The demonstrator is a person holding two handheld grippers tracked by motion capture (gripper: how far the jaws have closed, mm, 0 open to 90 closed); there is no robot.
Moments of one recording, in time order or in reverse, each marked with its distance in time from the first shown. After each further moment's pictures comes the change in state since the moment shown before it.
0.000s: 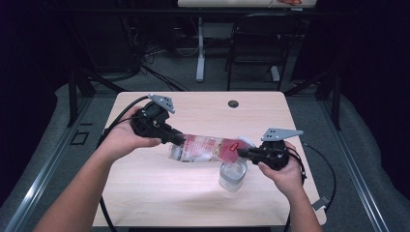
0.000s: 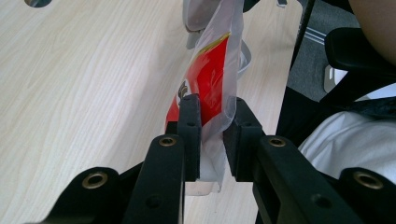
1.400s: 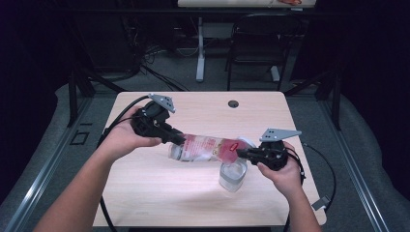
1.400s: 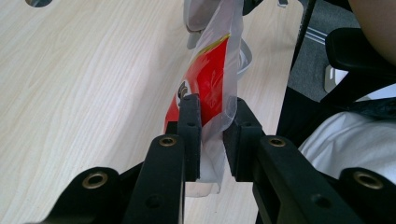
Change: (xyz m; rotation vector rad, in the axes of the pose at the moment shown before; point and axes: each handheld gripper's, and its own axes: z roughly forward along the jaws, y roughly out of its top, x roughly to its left) left arm 0.000 0.001 0.000 0.001 0.001 -0.003; right arm 0.001 -0.001 0.003 0.006 -0.004 -0.005
